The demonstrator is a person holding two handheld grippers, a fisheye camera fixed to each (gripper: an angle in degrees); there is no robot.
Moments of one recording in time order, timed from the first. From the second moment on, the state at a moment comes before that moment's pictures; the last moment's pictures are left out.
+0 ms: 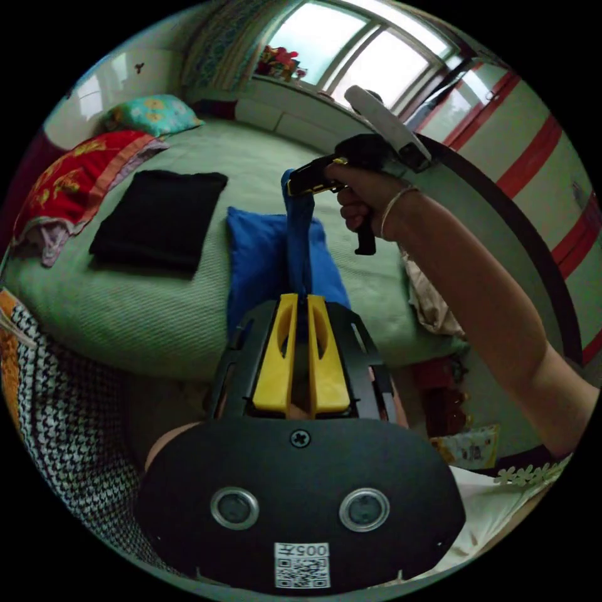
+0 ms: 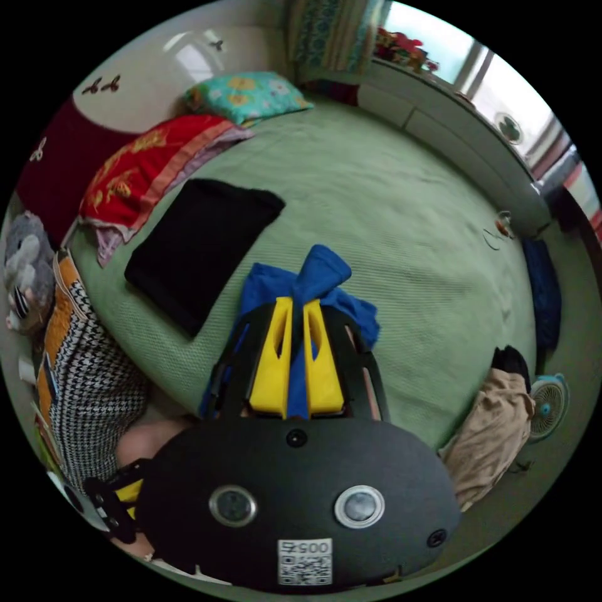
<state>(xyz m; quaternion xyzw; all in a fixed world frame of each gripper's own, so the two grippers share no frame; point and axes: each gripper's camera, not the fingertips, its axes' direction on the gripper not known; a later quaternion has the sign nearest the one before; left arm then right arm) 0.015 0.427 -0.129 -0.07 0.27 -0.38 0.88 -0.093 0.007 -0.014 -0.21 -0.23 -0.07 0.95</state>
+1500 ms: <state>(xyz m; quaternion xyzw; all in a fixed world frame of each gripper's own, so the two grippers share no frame) -0.082 0.470 -0.105 -0.20 0.19 -0.38 0.89 -0.076 0.085 0.034 -0.16 -0.36 -0.05 0.92</state>
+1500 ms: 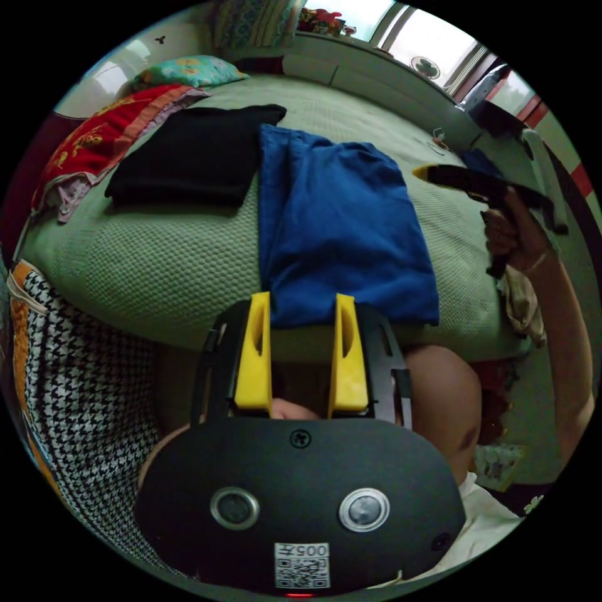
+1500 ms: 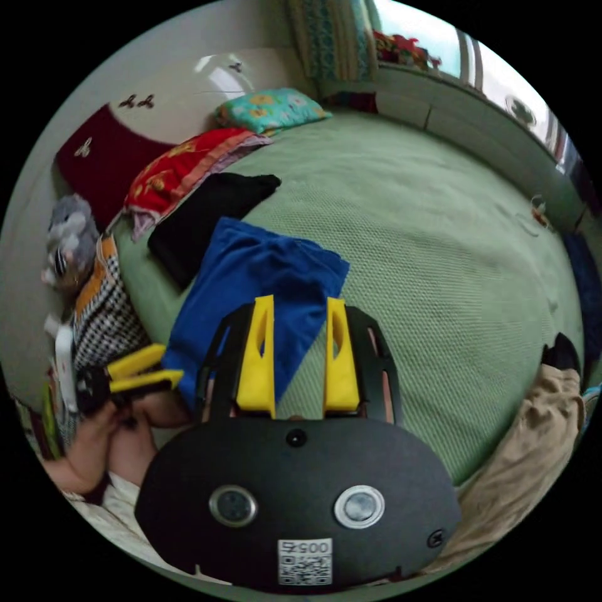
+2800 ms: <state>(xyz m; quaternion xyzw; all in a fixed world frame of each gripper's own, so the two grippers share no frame) -0.241 0.464 -0.276 -0.05 0.15 -0.40 0.90 -0.136 0.023 -0.143 0.02 -0.30 -0.13 0.94</state>
